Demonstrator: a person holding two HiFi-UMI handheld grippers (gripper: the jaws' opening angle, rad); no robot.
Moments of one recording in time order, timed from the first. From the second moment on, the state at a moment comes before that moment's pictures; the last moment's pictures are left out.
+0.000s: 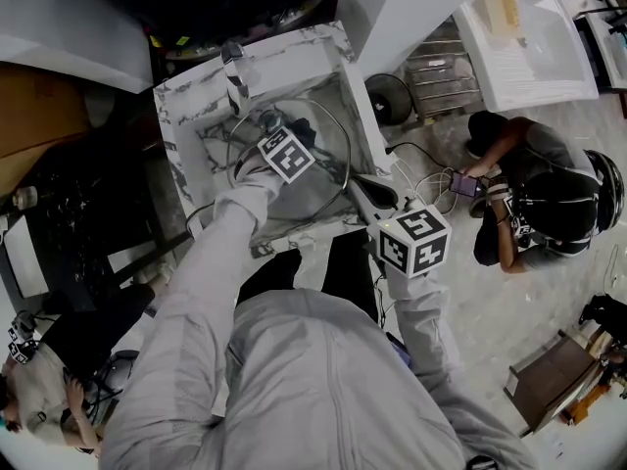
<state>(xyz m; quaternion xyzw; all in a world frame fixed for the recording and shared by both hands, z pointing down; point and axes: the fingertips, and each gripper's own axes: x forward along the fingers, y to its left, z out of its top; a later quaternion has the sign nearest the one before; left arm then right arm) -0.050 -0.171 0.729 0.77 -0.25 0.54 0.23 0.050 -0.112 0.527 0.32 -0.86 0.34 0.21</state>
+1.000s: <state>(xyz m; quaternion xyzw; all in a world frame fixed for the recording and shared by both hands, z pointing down) 0.052 -0.074 0.714 0.83 -0.08 0.48 0.28 0.063 -0.094 0.510 0.36 -0.85 0.33 0.20</state>
